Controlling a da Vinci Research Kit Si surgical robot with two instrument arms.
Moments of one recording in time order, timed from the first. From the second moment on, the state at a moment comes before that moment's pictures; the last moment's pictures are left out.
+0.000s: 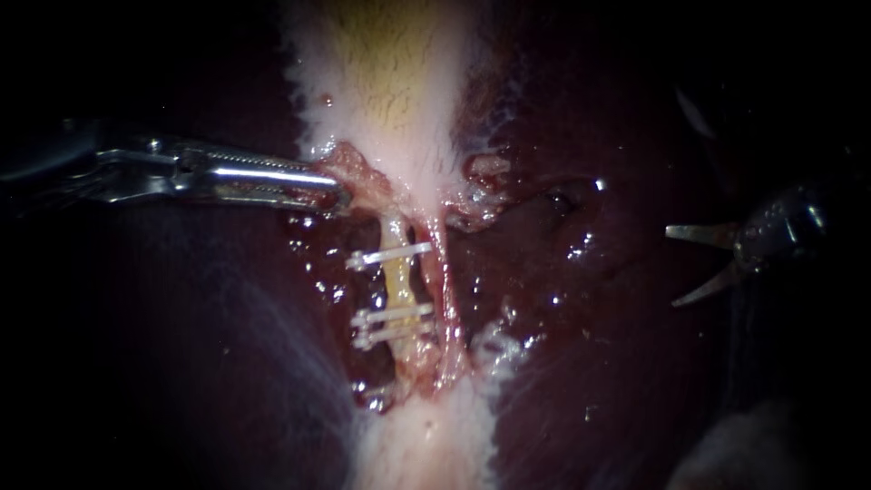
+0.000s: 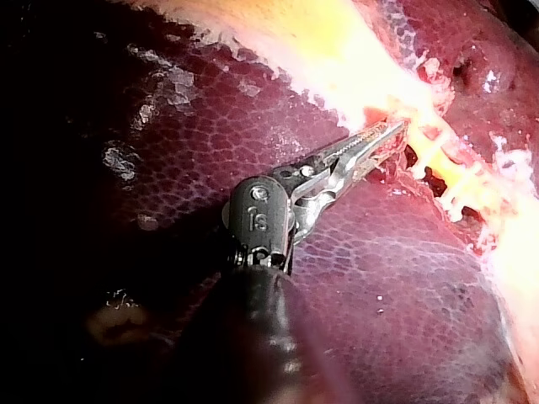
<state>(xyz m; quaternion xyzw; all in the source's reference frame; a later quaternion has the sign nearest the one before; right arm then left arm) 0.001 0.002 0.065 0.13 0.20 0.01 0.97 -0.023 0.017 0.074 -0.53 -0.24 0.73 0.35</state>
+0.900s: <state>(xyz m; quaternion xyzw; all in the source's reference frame) 0.004 0.001 0.063 0.17 0.24 0.02 0.96 -0.018 0.018 0.065 -0.54 -0.24 0.72 0.36</state>
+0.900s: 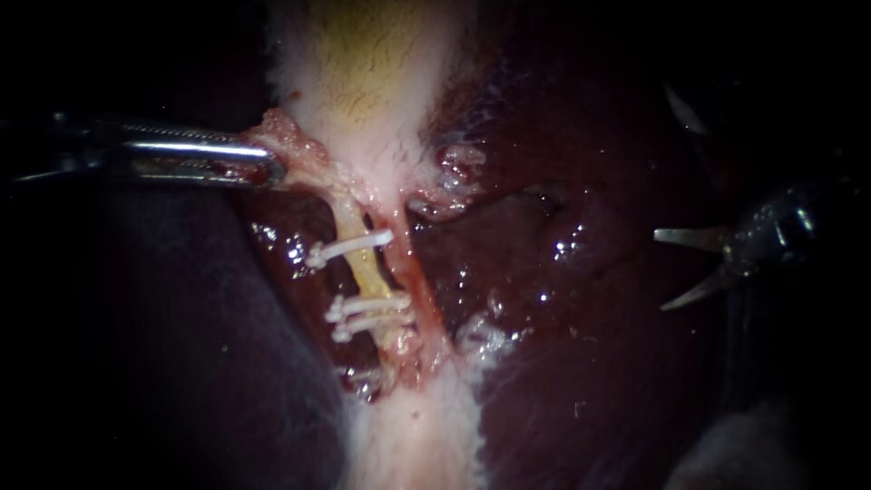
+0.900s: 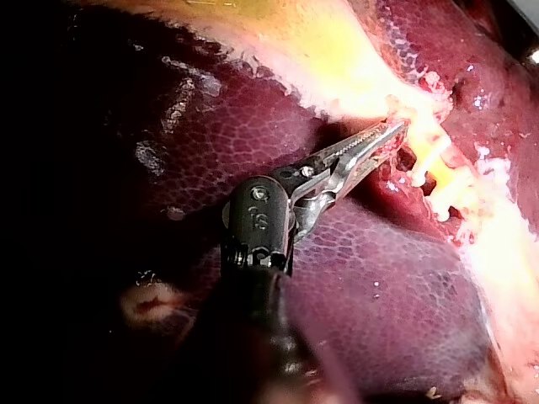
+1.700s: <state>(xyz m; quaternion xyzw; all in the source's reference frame) 0.023 -0.001 0.062 0.30 0.34 0.12 0.88 -0.018 0.018 0.066 -0.54 -0.24 0.72 0.36</state>
